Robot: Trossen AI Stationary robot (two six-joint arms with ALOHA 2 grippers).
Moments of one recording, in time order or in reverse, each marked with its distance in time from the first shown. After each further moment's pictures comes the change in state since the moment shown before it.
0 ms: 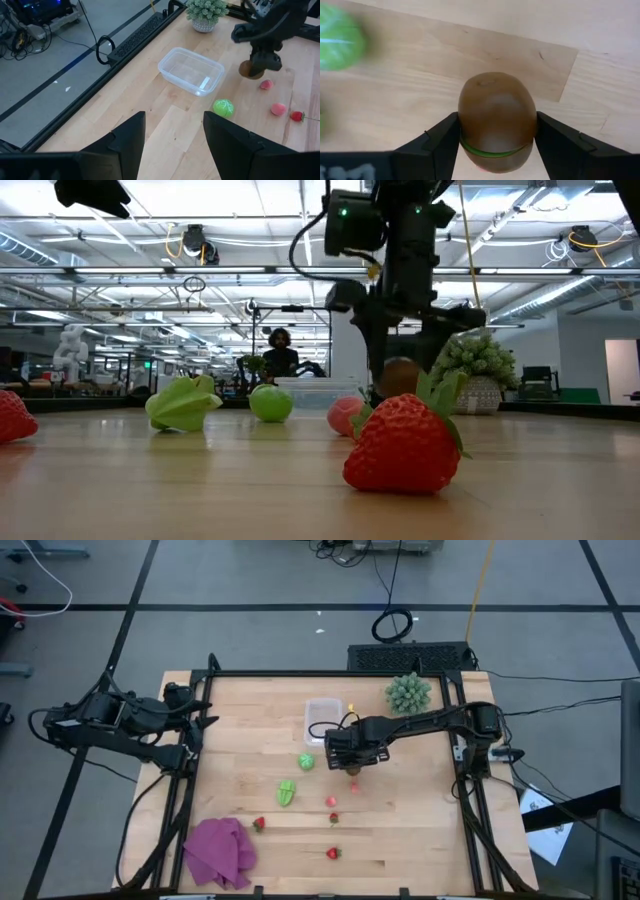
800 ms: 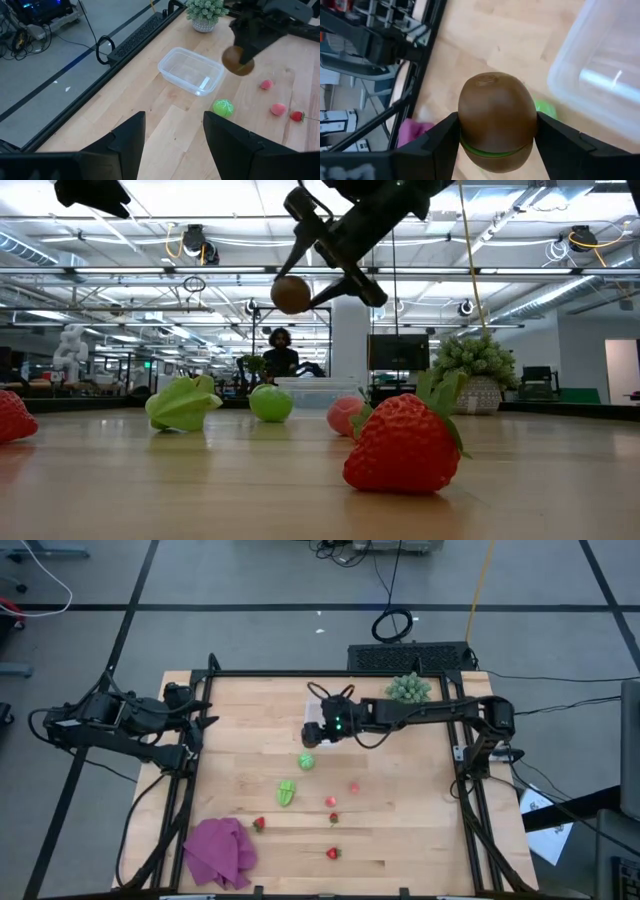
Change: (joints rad) left arm 0.000 0.000 0.000 0.000 0.000 0.000; right arm -0.095 -0.104 0.007 0.601 0.000 -0.237
